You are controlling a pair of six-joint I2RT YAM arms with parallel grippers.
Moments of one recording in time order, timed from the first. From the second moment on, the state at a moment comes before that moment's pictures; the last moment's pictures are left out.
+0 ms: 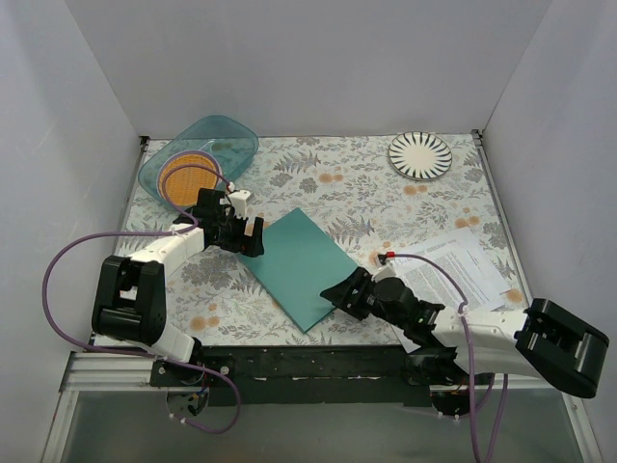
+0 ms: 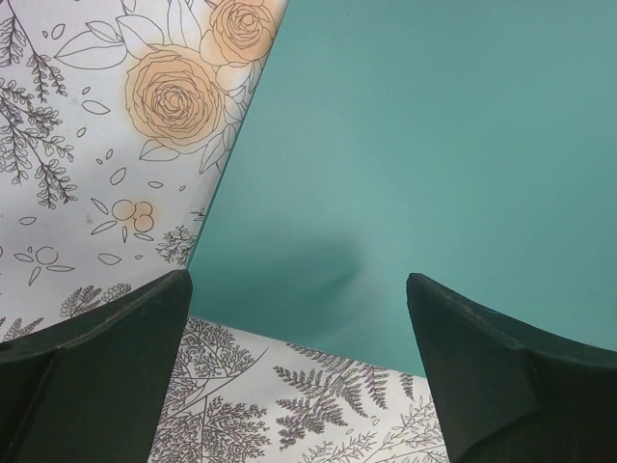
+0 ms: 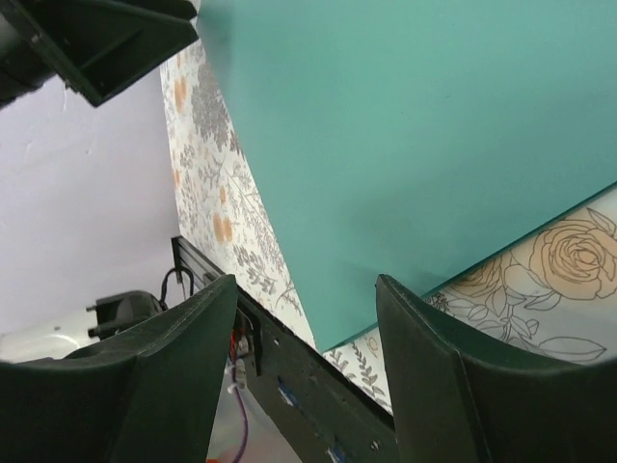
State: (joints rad) left arm -0.20 1.51 0.86 -0.31 0.36 0.07; right arm 1.03 1.12 0.18 0.52 0.12 1.35
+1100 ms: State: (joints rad) left arm -0.20 1.51 0.86 -0.32 0.37 0.08; right arm 1.05 1.33 0.11 0.79 0.05 1.38
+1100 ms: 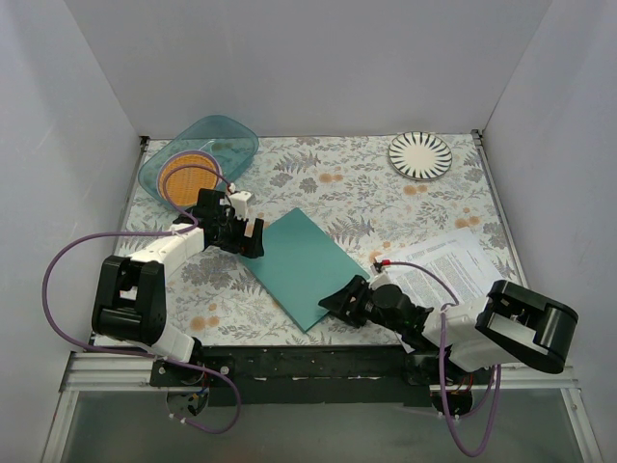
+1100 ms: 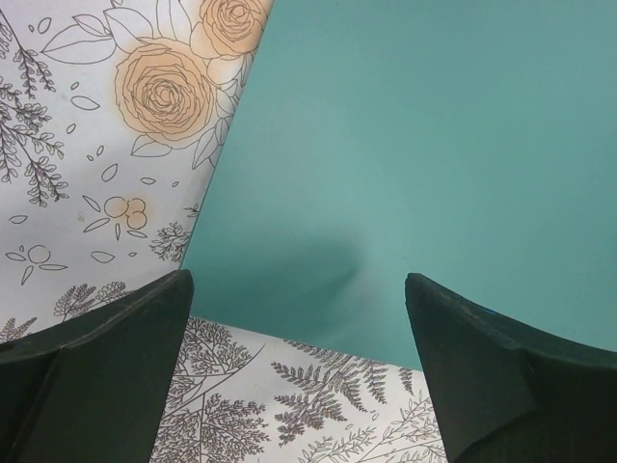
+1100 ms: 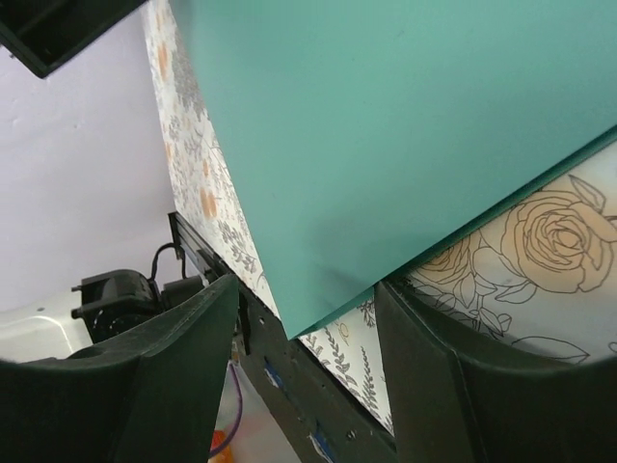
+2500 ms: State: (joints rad) left arm -0.22 1.45 1.82 -0.81 0.39 -0.03; right arm 1.35 1.35 0.86 -0.02 0.67 0.74
